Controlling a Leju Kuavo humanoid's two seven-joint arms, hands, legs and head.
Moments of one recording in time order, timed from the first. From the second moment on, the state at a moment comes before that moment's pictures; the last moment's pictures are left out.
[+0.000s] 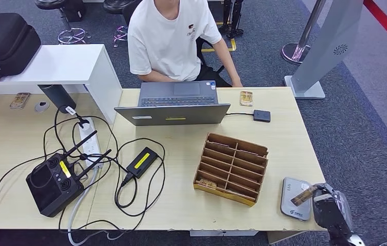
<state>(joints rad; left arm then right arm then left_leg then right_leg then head) -0.03 -0.11 -0.79 -0.11 1.32 0.06 -0.25 0.09 -0.08 -0.24 -1.24 0.47 -0.12 -0.56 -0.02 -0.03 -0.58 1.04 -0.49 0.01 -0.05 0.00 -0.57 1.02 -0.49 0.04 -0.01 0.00</state>
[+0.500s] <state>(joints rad) -0.03 -0.11 -0.79 -0.11 1.32 0.06 -0.25 0.02 -0.16 -0.23 -1.41 0.38 -0.10 -0.49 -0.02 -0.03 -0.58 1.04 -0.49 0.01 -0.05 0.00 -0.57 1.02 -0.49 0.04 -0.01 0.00</state>
